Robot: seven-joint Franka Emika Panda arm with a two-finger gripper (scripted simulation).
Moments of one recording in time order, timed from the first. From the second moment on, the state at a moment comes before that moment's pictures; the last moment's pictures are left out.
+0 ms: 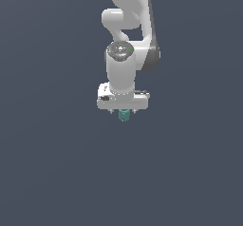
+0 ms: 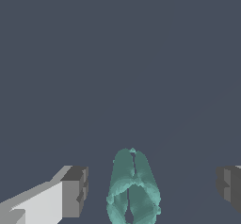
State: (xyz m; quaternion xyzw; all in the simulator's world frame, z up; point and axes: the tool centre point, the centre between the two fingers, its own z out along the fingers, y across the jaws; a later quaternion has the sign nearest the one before) arm -0.014 0.006 0.160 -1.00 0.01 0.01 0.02
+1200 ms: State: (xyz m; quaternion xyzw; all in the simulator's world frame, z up) arm -0.038 -0.004 0.147 -1.00 0.06 0.02 0.02
